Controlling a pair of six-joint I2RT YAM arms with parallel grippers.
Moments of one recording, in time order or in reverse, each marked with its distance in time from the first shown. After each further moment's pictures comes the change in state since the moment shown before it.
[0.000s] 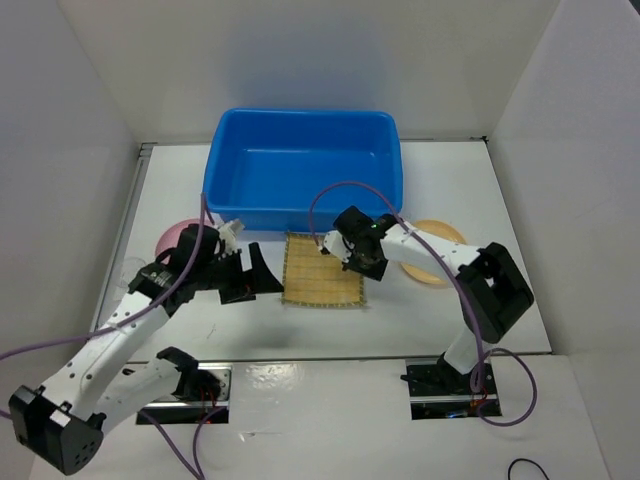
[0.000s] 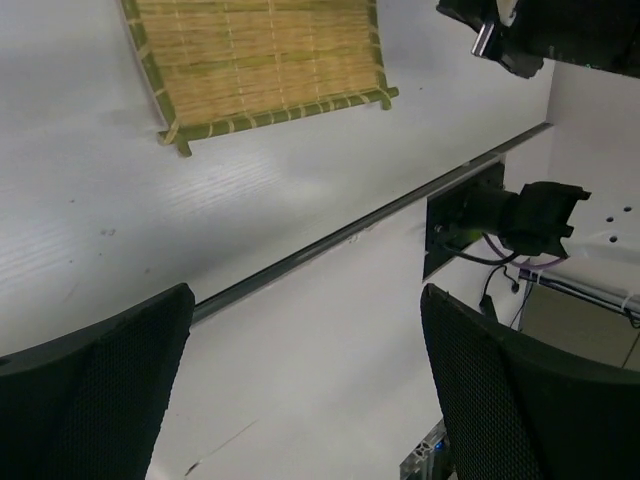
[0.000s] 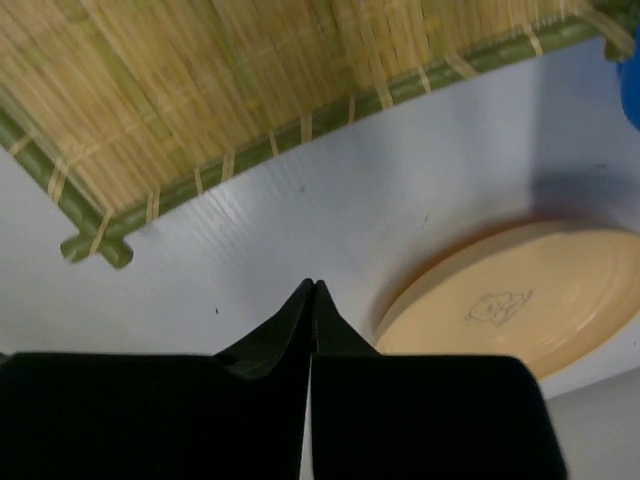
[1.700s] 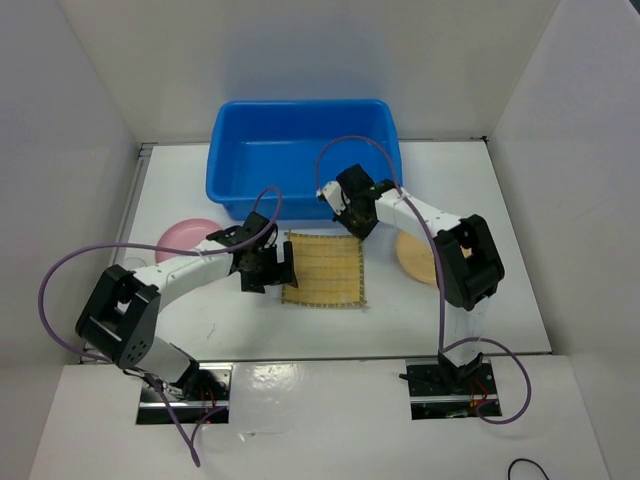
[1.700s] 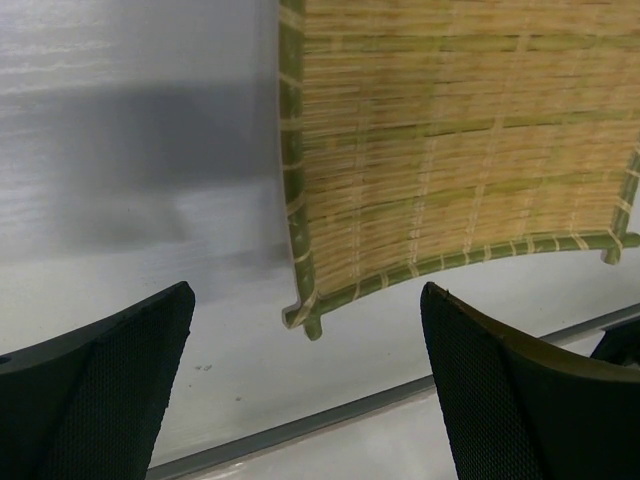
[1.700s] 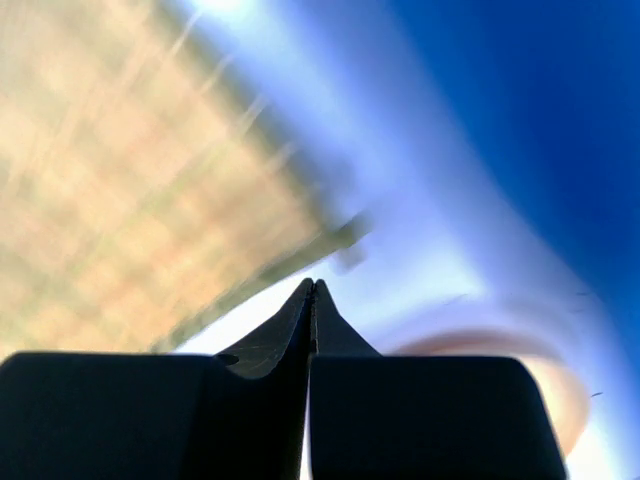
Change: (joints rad) left arm -0.114 0.594 0.072 0.206 -0.284 0.019; right arm -0.168 0.301 0.351 0.164 -0.109 0.113
